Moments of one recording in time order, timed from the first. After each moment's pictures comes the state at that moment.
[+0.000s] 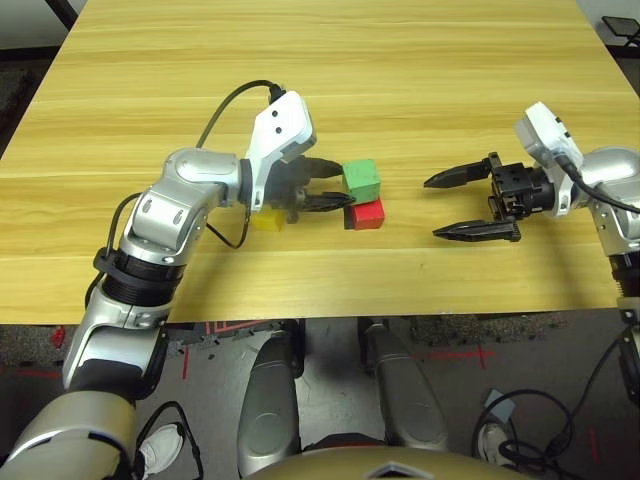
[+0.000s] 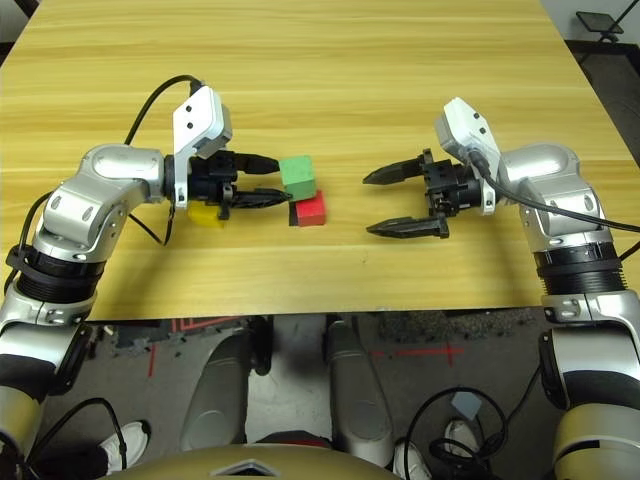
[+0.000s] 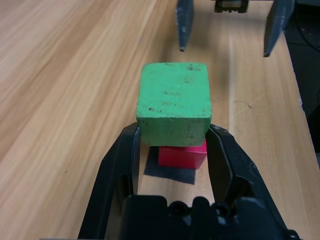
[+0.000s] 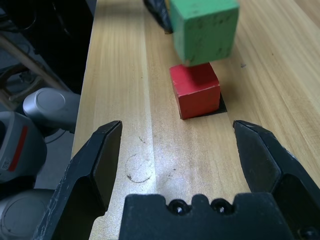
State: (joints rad) left arm -0.74 0.54 -0.22 -0.16 -0.29 0.61 -1.07; right arm -0.70 -0.81 0.07 0.23 0.41 0.29 1.56
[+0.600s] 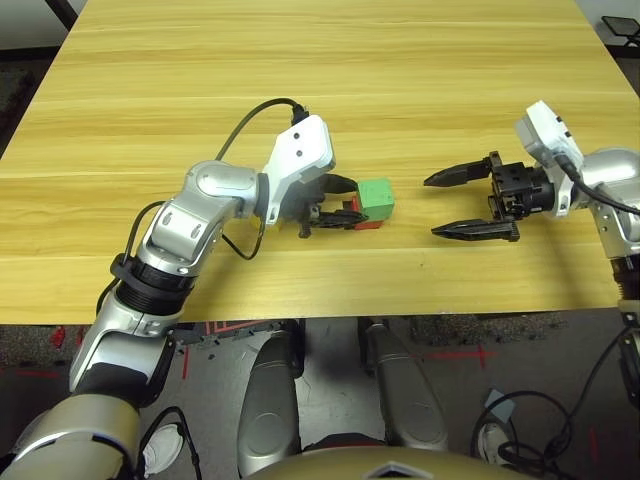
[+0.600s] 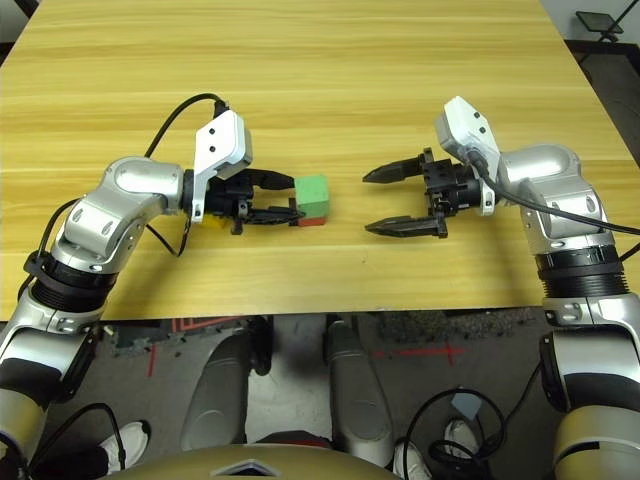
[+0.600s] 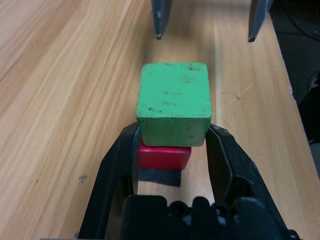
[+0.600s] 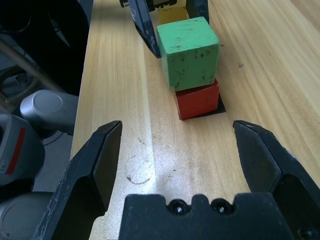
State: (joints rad) left arm -0.73 0.54 -0.27 -0.14 -0.27 0.56 -1.07; right arm -0.68 -0.81 0.06 0.20 0.42 0.31 1.54
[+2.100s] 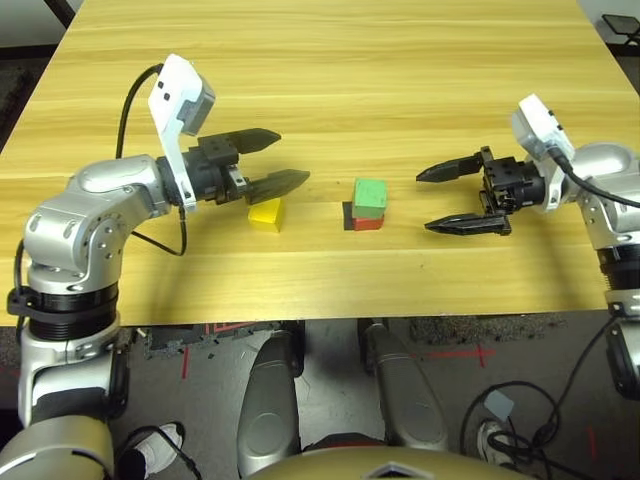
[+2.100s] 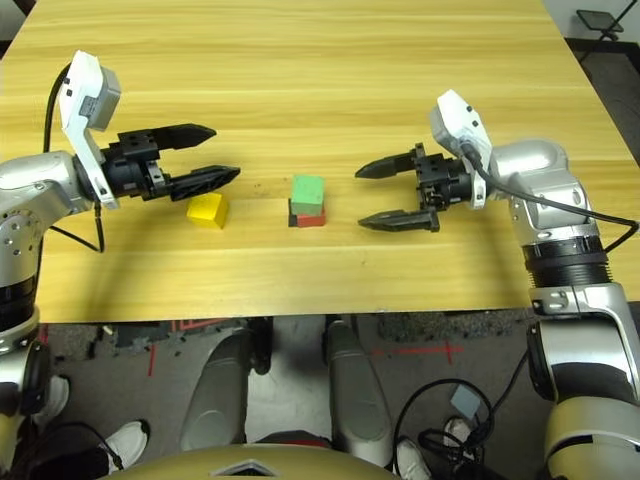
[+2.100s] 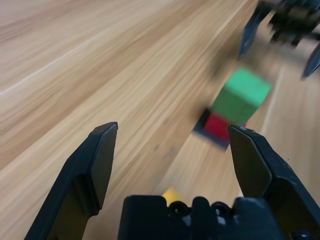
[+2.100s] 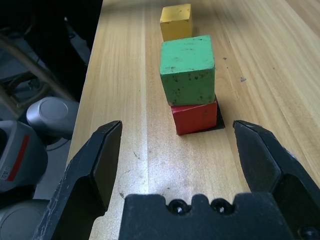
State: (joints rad) left arm -0.56 0.80 0.12 -0.26 -0.54 0.77 -0.96; right arm -0.75 -0.75 0.08 0.29 0.40 0.28 1.58
